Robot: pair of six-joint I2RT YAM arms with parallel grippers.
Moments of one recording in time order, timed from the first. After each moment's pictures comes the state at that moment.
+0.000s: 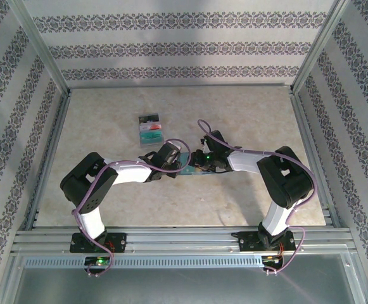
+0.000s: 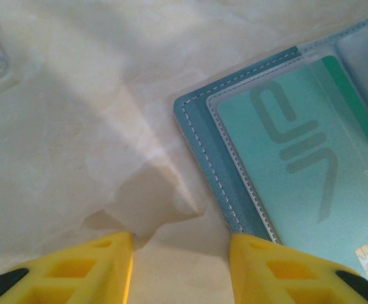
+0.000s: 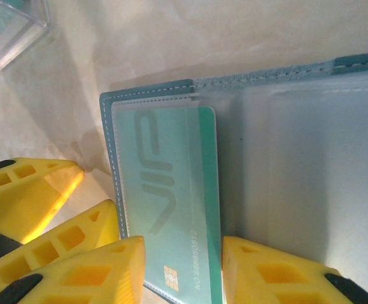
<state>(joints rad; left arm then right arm) -0.71 1.78 0.88 -0.03 -0.16 -0.31 0.52 1.76 0.86 -0.06 -0.40 0.80</state>
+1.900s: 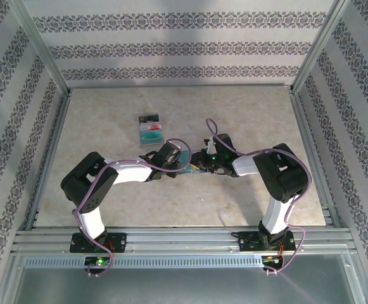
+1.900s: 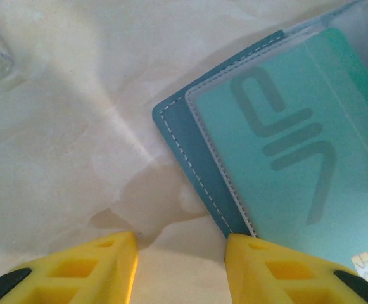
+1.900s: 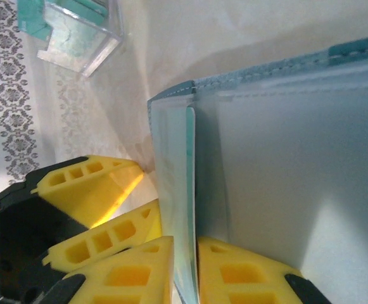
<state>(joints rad) -0.71 1.79 0.89 -0.06 -0.17 -0.30 0.45 1.81 0.70 0.39 -0.66 0.94</state>
